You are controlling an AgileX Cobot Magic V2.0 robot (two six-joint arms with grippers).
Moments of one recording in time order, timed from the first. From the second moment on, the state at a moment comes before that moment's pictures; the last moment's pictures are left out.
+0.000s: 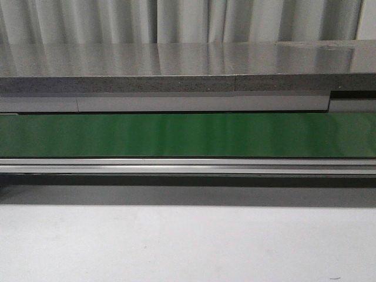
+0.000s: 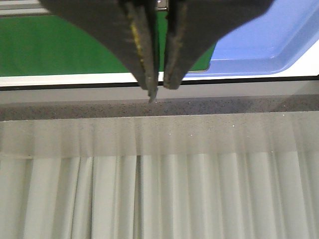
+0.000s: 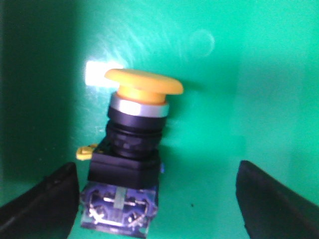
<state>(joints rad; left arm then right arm) -0.09 0.00 0.00 -0.01 -0.04 0.09 -0.58 1.94 -1.28 0.23 0.75 -0.70</state>
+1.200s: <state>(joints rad) -0.09 0.00 0.00 -0.01 -0.04 0.09 -0.50 1.63 -1.28 0.25 0.86 -0.48</state>
